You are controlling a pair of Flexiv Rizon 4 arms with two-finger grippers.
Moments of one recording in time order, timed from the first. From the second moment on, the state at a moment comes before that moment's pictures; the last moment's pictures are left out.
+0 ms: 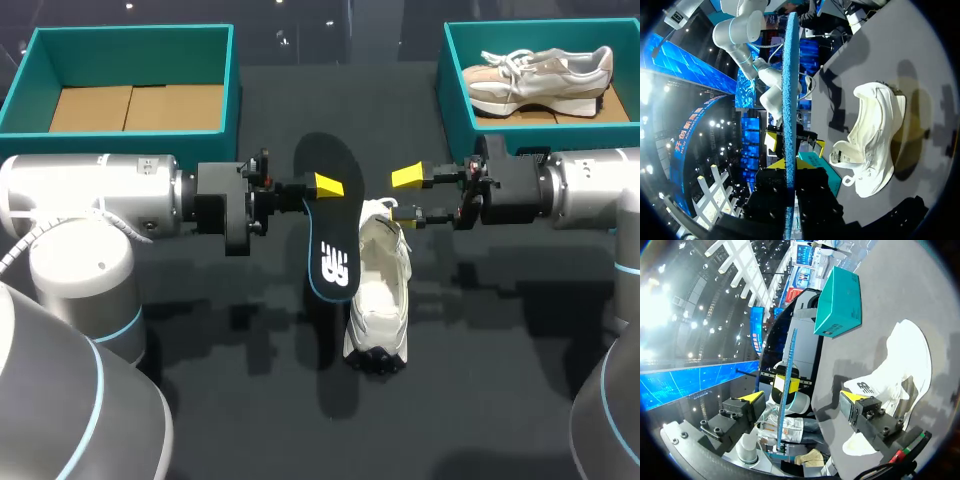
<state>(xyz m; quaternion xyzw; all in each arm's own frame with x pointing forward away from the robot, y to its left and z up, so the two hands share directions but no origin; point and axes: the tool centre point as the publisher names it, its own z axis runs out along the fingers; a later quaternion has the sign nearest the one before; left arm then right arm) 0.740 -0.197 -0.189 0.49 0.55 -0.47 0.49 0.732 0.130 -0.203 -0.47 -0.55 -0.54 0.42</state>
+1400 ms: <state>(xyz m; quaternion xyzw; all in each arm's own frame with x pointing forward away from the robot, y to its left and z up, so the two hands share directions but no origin) 0.623 -0.235 -0.189 0.45 0.60 -0.55 0.36 0.685 0.020 -0.256 -0.24 -0.84 -0.46 0.18</state>
